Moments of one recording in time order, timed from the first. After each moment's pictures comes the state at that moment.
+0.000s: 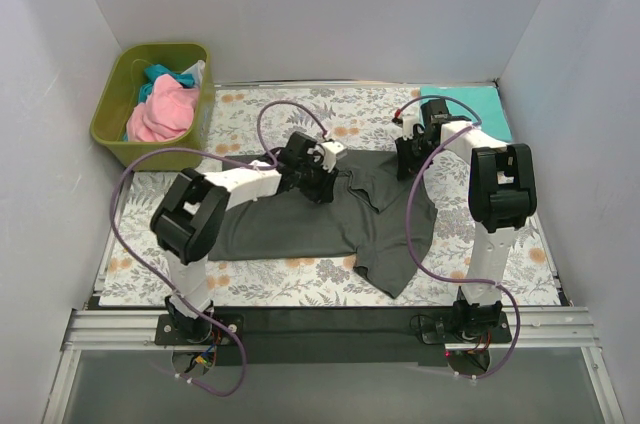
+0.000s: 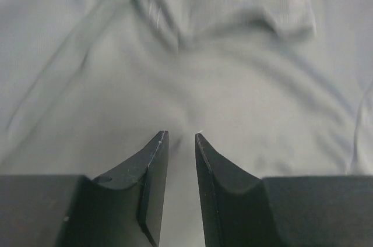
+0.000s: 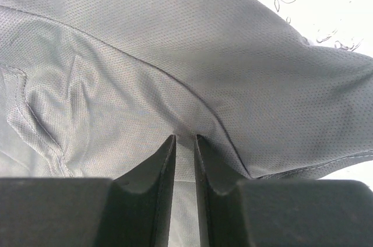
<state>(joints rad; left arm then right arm) -0.63 1.95 1.22 -0.12 0.39 0.05 0.14 2.03 1.43 -0.63 -0.42 -0.24</state>
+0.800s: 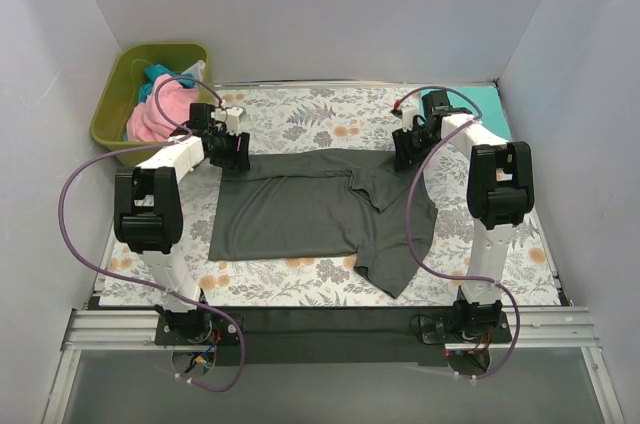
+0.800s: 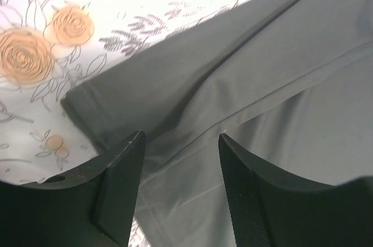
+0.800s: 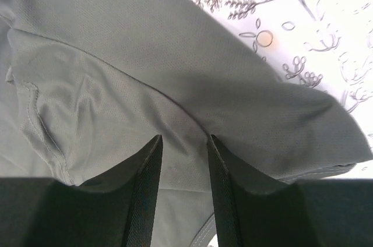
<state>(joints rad) -0.05 1.86 1.27 -0.38 0.35 0.18 0.14 2.06 1.54 -0.67 -0.45 -0.30</state>
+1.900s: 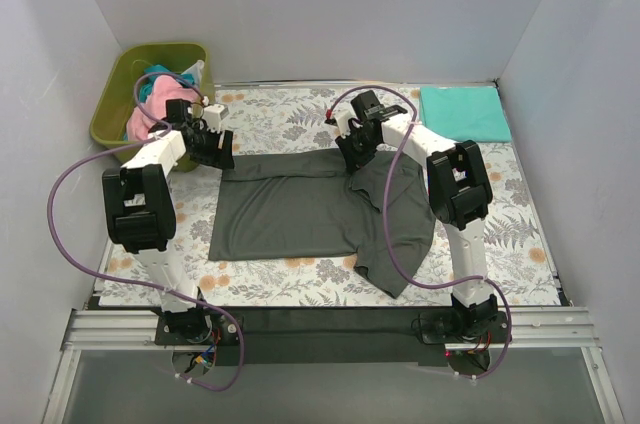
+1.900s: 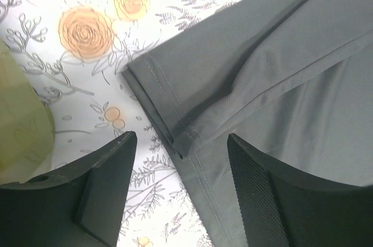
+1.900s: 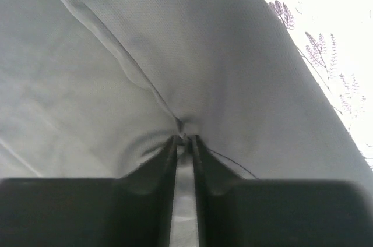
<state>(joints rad) 0.09 1.87 1.33 -0.51 0.42 0.34 0.48 2.19 1.76 -0.72 -0.35 -0.29</state>
